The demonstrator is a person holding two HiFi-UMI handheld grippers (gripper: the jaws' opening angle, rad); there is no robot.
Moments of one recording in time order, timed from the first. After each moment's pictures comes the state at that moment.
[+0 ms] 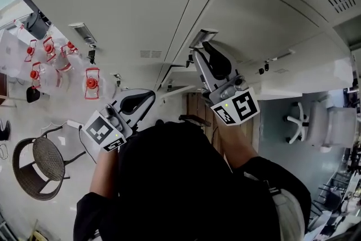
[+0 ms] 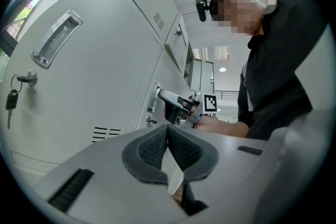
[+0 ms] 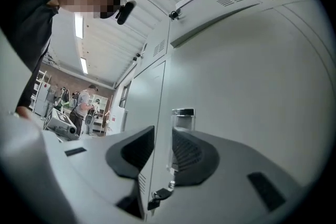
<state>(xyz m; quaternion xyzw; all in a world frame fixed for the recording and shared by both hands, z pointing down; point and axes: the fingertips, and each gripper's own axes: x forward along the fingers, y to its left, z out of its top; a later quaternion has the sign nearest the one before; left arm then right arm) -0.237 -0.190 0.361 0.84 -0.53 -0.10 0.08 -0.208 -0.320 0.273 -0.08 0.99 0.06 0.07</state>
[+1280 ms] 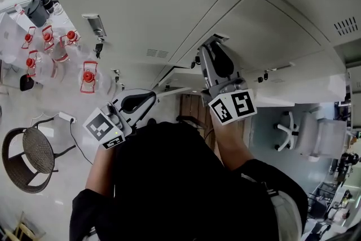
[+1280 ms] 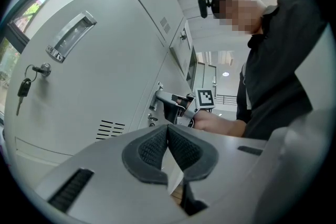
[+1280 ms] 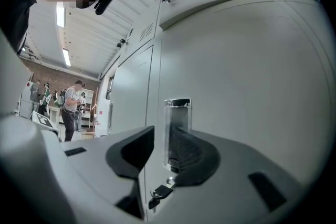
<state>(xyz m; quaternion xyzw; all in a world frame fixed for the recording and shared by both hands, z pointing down) -0.248 -0.179 0.369 0.83 -0.54 -0.13 0.10 -0.228 -0.339 0.282 -0.16 0.99 0.03 0.02</state>
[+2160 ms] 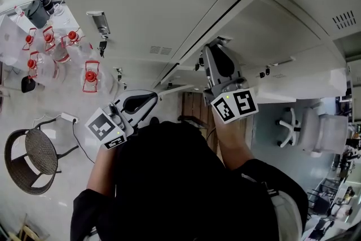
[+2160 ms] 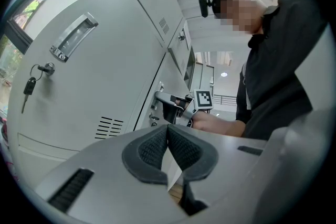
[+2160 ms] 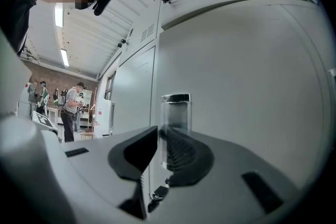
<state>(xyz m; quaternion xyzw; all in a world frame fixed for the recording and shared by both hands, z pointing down) -0.245 -0.164 0.372 0.84 -0.52 -0.13 0.10 -0.222 -0.329 0.287 -0.17 0.99 0.02 0.01</state>
